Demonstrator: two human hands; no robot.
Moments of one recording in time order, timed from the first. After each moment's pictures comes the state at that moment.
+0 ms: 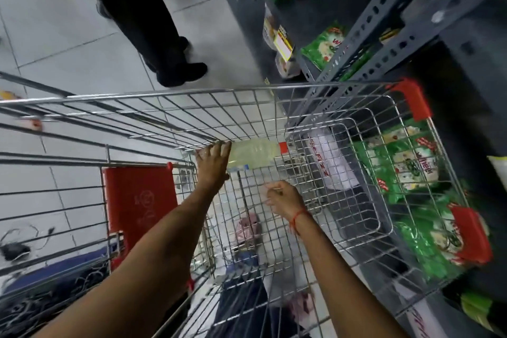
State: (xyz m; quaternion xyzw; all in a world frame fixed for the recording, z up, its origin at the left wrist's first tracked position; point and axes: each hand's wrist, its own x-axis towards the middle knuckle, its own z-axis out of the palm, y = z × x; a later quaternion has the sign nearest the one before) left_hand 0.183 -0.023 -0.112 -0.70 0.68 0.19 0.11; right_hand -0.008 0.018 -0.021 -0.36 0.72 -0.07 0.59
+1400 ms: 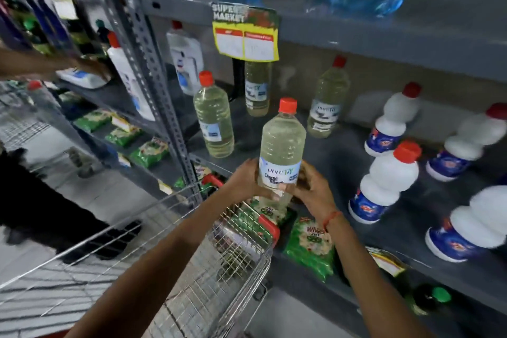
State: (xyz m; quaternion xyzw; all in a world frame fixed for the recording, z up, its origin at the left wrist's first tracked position) left_hand -0.166 -0.009 0.281 -0.31 0.81 0.47 -0.15; right_hand -0.320 0.105 0.259 -0.43 0.62 -0.57 0.34
